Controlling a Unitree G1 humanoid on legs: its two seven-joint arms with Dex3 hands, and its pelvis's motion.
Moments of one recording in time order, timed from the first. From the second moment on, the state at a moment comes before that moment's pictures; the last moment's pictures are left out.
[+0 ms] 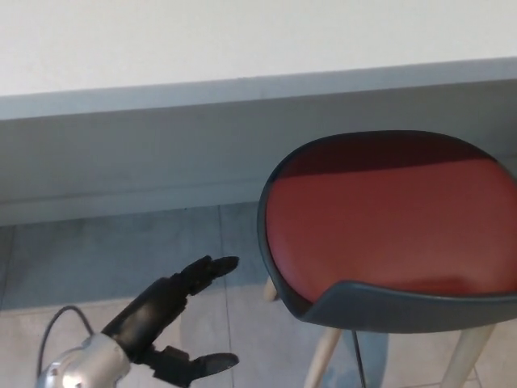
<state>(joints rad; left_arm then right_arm) 0.01 0.36 -0.31 0.16 0.23 -0.02 -0.26 -0.27 -0.67 -0.05 1.19 -0.07 -0.24 0.26</state>
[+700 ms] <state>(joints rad) -0.19 0.15 -0.38 0.31 0.37 0.11 -0.10 -0.34 -0.58 0.01 1.14 -0.12 -0.23 0.15</state>
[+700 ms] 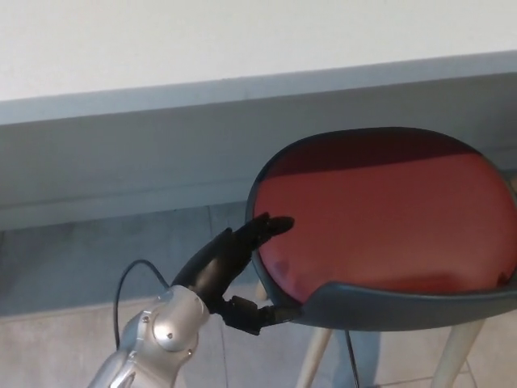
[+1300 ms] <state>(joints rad) -0.18 0.10 -0.47 0.40 0.41 0.15 -0.09 -0.29 -0.55 0.04 1.13 -0.11 -0.29 0.06</state>
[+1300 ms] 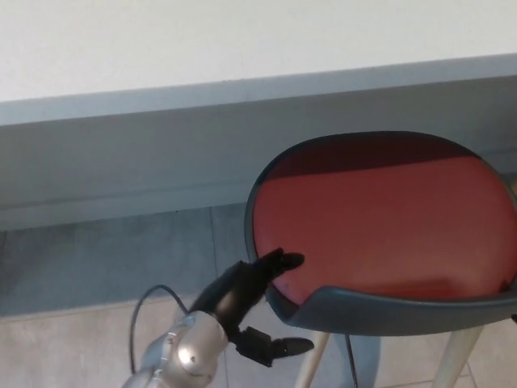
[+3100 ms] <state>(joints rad) -0.40 -0.11 -0.57 0.67 0.47 0.14 0.16 -0.24 -0.64 0.26 1.04 -0.23 -0.32 -0.18</state>
